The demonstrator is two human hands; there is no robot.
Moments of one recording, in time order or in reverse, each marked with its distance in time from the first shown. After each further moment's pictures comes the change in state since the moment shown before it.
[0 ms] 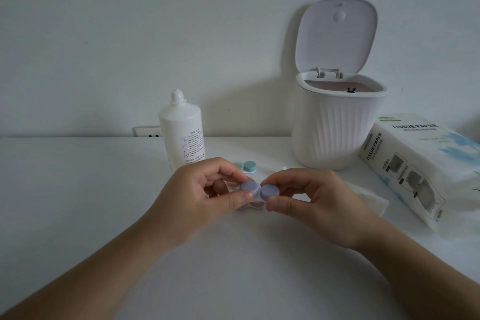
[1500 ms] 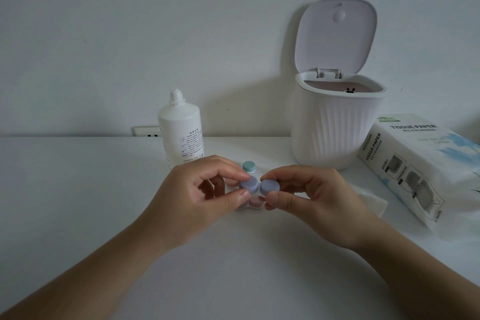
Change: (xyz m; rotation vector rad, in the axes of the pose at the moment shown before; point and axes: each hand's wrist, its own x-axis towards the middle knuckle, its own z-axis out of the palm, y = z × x) left_hand 0.001 -0.001 -0.002 0.101 0.013 0.174; right_hand 0.000 -0.003 0.002 0.077 0.036 -0.011
